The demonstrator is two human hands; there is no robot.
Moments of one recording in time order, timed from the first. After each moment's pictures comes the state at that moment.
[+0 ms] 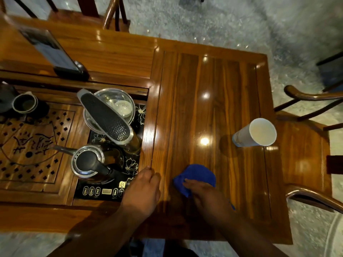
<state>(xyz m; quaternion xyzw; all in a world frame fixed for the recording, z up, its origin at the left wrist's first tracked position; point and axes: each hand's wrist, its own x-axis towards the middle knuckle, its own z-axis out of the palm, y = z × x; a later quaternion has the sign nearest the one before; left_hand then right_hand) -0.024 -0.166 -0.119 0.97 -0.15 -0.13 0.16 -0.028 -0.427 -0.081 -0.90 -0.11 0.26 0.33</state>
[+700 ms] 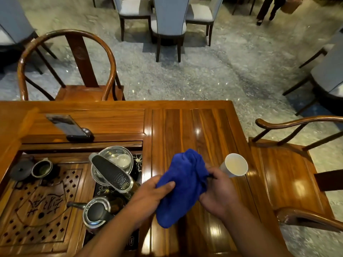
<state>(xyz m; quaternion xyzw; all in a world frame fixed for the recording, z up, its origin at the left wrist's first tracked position) 0.078 -0.193 0.063 0.65 0.11 -0.31 0.69 0.075 -0.405 0.079 -0.41 0.29 0.16 0.85</state>
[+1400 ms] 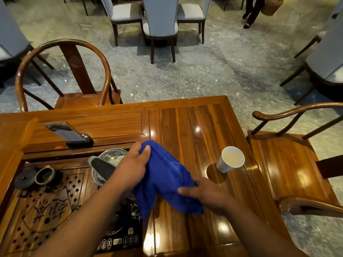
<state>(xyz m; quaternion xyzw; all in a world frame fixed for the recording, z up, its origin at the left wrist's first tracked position) 0.128 -0.182 0.140 0.77 0.12 -0.19 0.60 0.060 -0.413 0.057 -0.72 0.14 0.34 0.58</state>
